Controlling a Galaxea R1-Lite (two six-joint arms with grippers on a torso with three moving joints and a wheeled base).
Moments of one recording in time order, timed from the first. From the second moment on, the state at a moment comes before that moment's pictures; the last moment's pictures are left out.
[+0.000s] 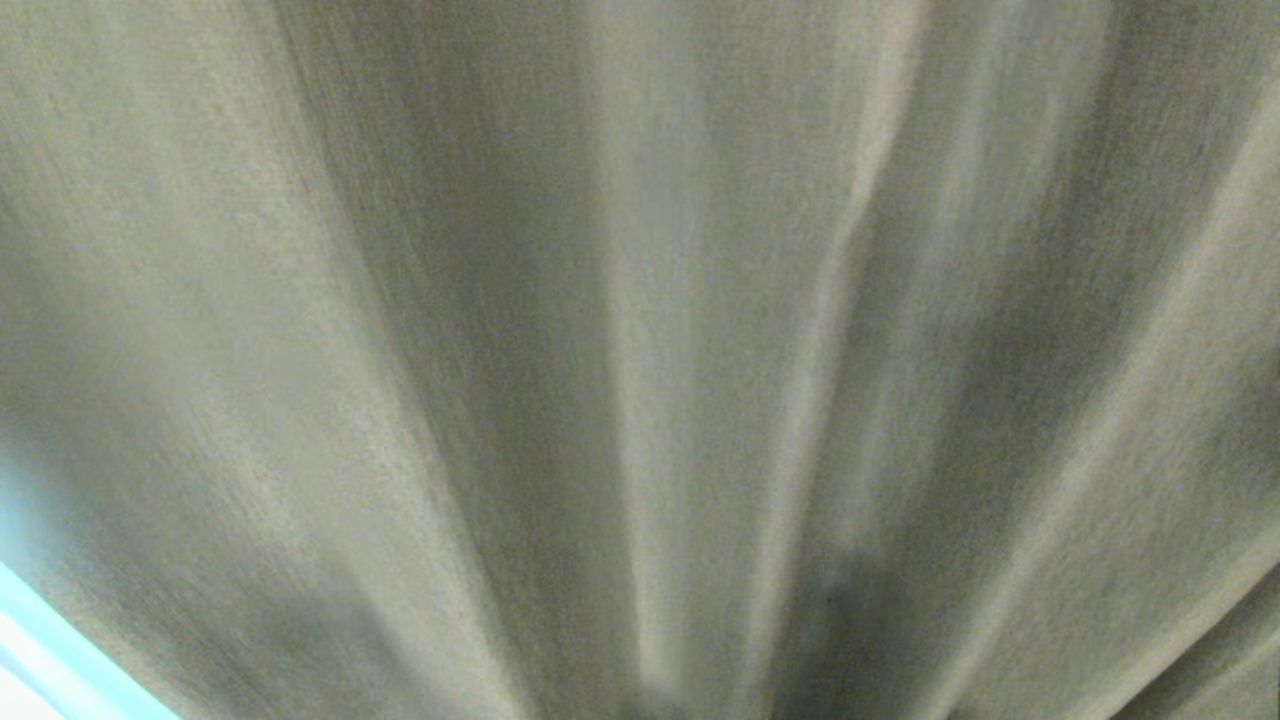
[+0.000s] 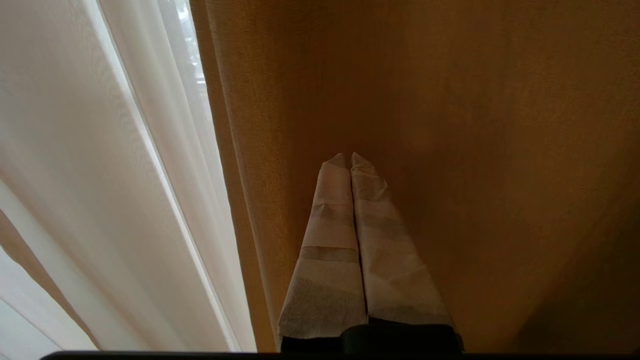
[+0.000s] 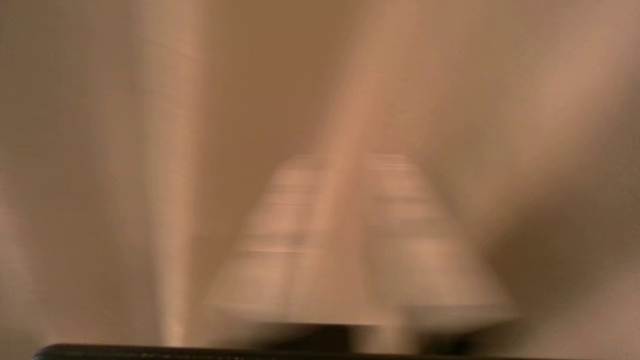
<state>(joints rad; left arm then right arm) 0.00 0.00 0.00 -0.04 0.02 0.01 0.33 0.64 -0.61 -0.12 -0.20 -0.29</state>
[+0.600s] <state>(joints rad) 0.00 0.00 0.00 -0.04 0.02 0.01 -0.04 0.43 -0.42 -0.08 -0.21 -0.22</state>
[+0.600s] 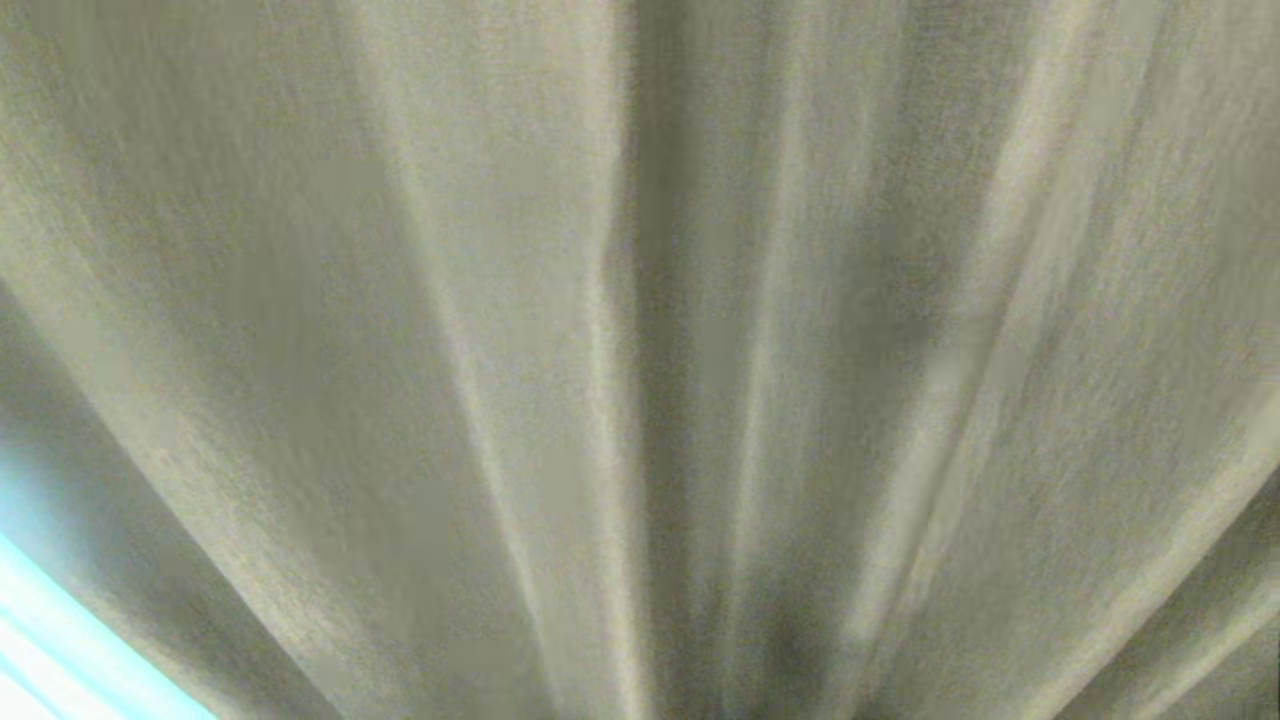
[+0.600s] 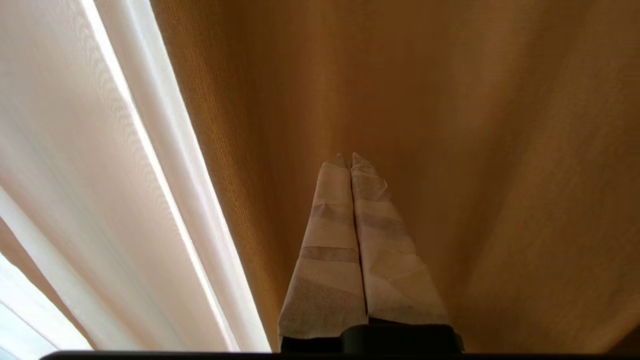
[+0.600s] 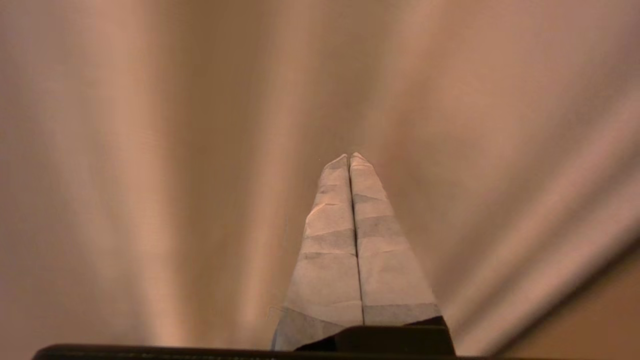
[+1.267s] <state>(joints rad) 0.00 0.00 0.00 -0.04 0.02 0.01 -0.03 0.23 -0.03 -0.23 -0.20 -0.20</state>
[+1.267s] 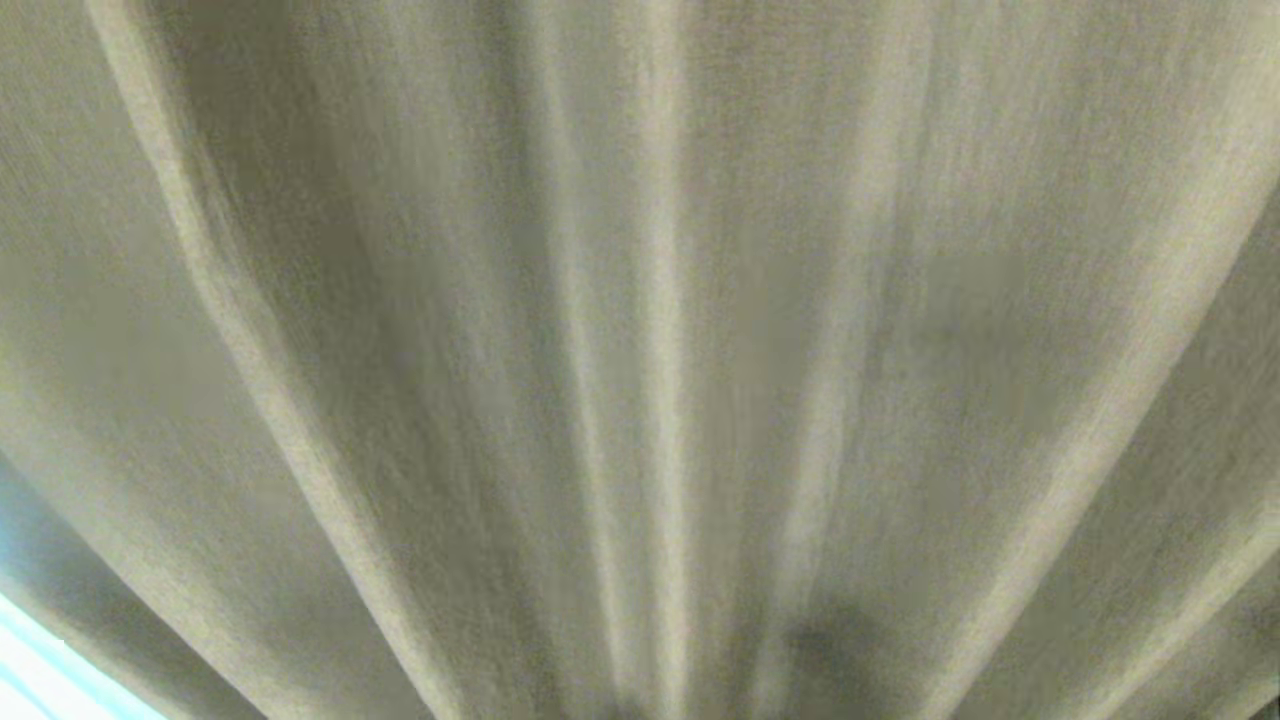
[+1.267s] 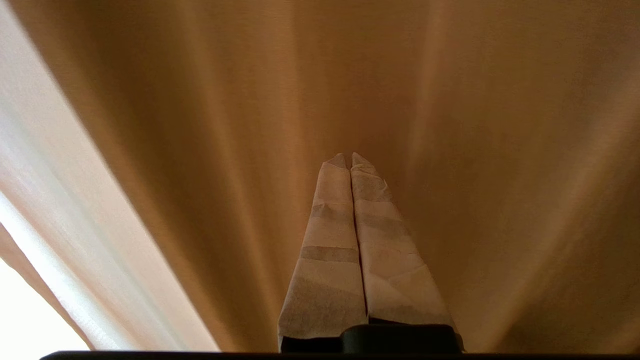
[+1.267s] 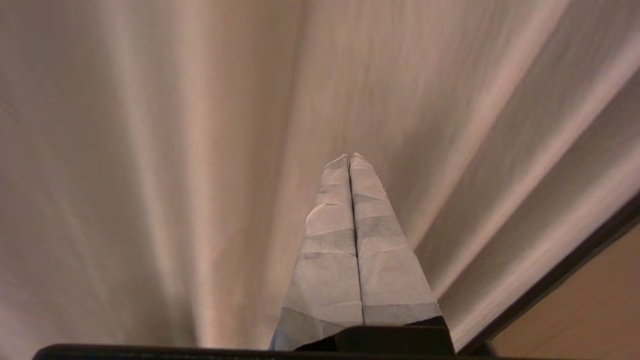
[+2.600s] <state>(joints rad) 0.00 0.00 0.00 -0.04 0.02 0.01 0.00 0.00 0.00 0.00 -0.02 -0.05</state>
